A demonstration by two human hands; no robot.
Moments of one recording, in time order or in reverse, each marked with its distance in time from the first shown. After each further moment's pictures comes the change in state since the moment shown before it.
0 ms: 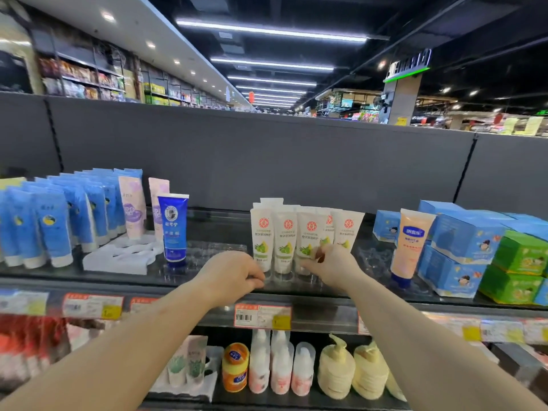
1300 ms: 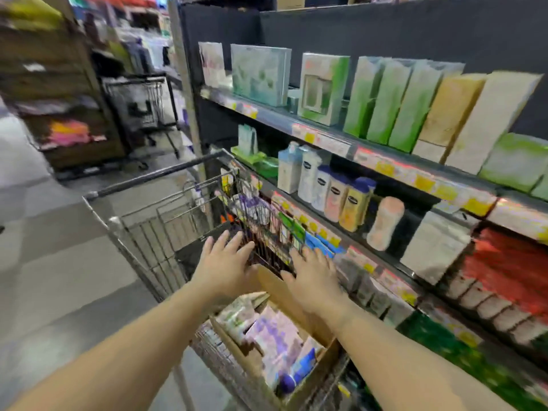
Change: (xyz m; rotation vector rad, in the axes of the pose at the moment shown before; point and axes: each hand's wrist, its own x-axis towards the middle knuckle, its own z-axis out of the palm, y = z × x) left_hand -0.696 -0.502 -0.064 0.293 -0.110 -1.138; right_hand -0.320 -0.549 0.654 -0.416 -0.494 -0.902
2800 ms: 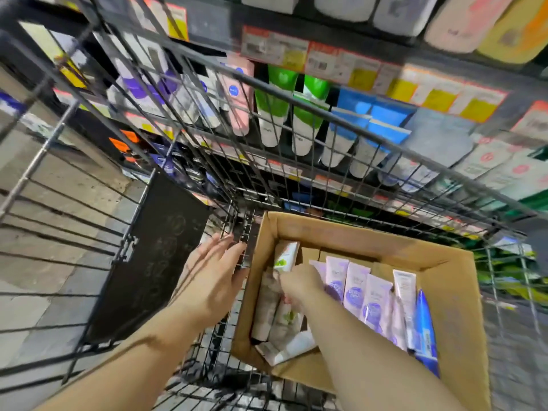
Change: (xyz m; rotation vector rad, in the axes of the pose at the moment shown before) left_hand 0.276 -0.194 0.341 -0.249 -0.286 0.544; right_hand 0.259 -0.068 0.402 0.895 -0.313 1.198
